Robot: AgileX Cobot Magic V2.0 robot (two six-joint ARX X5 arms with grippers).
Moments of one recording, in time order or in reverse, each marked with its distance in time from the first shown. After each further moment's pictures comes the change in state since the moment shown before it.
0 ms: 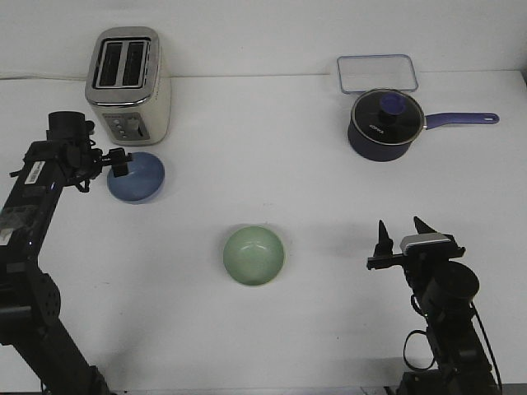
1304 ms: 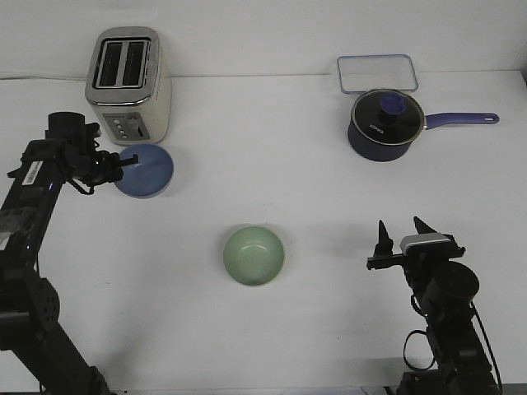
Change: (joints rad) left arm -0.008 -0.066 0.012 -0.084 0.237 0.009; right arm 0.000 0.000 0.000 0.000 0.000 0.000
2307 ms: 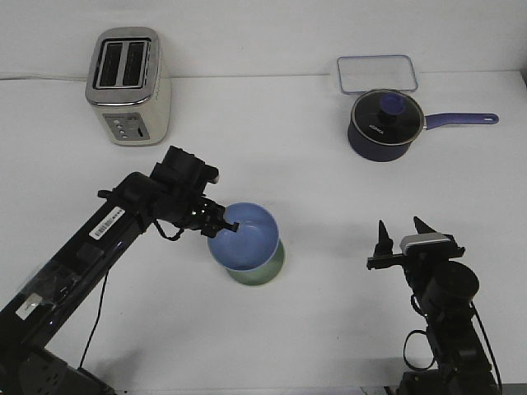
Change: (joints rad) left arm -0.626 -0.211 -0.130 -0.124 0.051 -0.029; right arm 0.000 0.000 0.000 0.000 0.000 0.000
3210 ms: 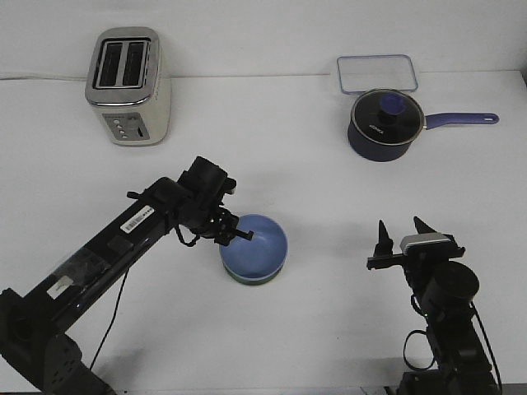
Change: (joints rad) left arm -0.044 0.090 -0.030 0.026 -0.053 -0.040; right arm 0.000 0.000 0.000 0.000 0.000 0.000
